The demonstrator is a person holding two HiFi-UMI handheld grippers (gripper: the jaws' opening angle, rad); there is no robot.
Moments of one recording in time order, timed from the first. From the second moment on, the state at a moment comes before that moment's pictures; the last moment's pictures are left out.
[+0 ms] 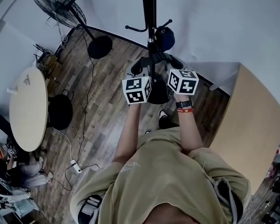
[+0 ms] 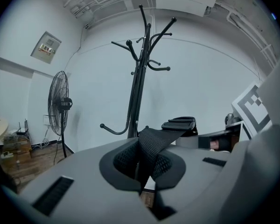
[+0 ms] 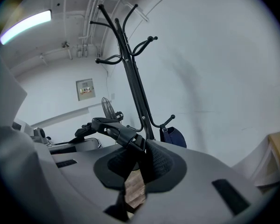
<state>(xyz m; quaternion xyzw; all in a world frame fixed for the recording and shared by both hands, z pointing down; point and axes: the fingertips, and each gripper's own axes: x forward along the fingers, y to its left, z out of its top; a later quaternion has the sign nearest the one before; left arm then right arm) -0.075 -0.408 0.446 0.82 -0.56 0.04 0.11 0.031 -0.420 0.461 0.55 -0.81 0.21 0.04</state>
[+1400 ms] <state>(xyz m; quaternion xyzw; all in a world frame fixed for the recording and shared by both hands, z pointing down) -0.052 -0.525 0.511 0.80 -0.57 0.09 0.16 0.054 -0.536 0.530 0.53 -0.81 0.26 0.08</state>
